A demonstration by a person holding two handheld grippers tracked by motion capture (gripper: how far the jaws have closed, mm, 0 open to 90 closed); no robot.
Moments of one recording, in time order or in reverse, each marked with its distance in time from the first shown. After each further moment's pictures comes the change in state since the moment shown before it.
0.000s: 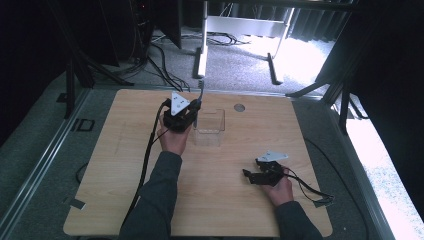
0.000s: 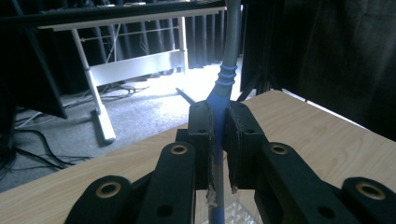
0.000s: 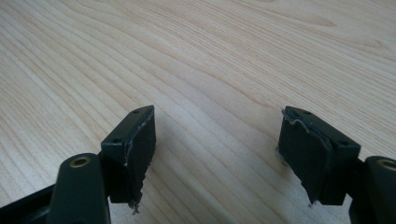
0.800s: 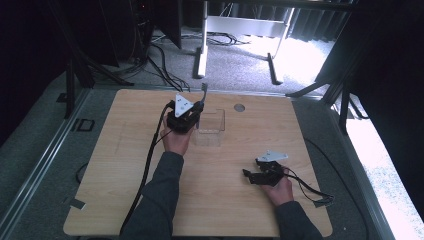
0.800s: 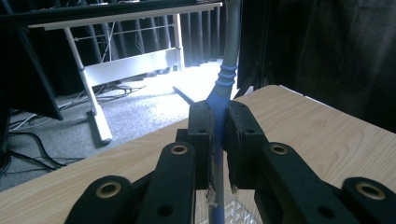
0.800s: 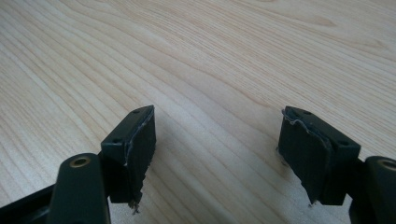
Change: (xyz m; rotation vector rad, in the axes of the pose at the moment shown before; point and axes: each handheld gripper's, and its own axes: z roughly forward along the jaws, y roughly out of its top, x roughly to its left) left arm -0.003 -0.010 0.011 0.012 -0.021 0.016; right arm 0.000 0.000 0.000 0.001 -0.001 -0.002
